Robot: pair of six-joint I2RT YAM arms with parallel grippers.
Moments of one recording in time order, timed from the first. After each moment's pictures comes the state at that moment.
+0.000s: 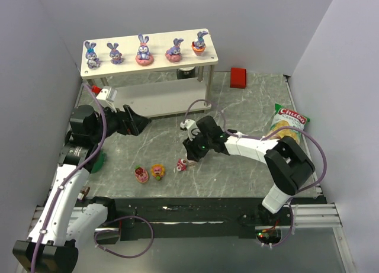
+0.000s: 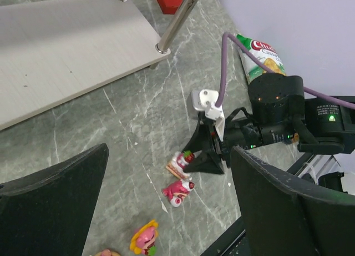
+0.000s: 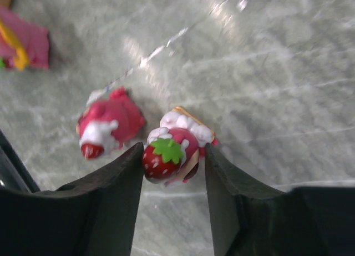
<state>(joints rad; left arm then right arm) -0.15 0.85 0.92 -0.29 0.54 -0.37 0.71 1.64 0.92 -0.17 -0.33 -0.08</state>
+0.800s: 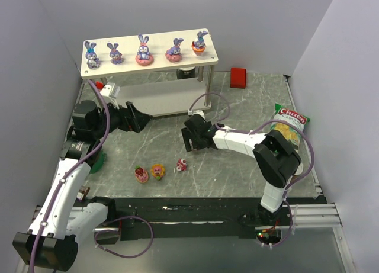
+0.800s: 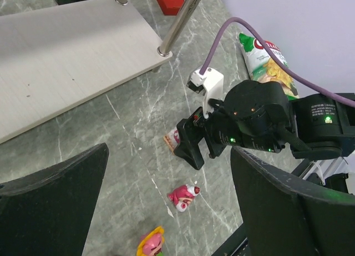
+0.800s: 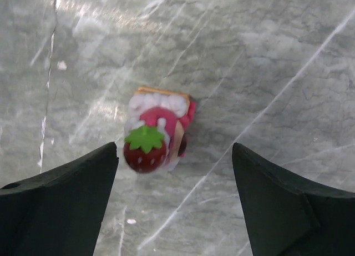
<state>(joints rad) -0.16 0.90 0.95 -0.27 0.53 -0.33 0.78 1.78 1.12 -0.36 0.29 0.44</state>
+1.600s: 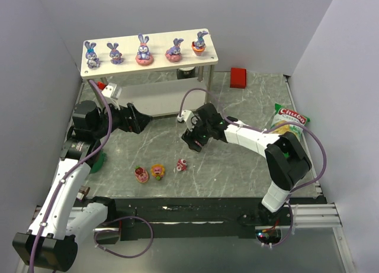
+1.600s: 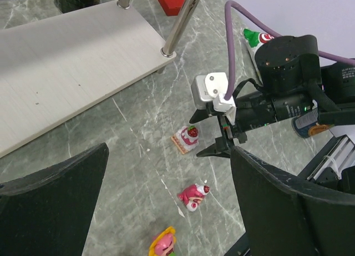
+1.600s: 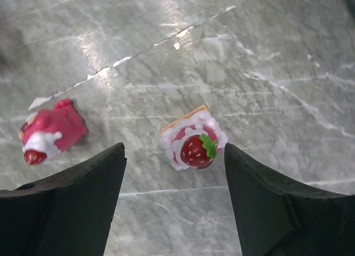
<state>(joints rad) -0.17 0.90 0.95 -0.27 0.54 -0.27 0.66 1.69 1.12 -0.32 -0.28 -0.37</state>
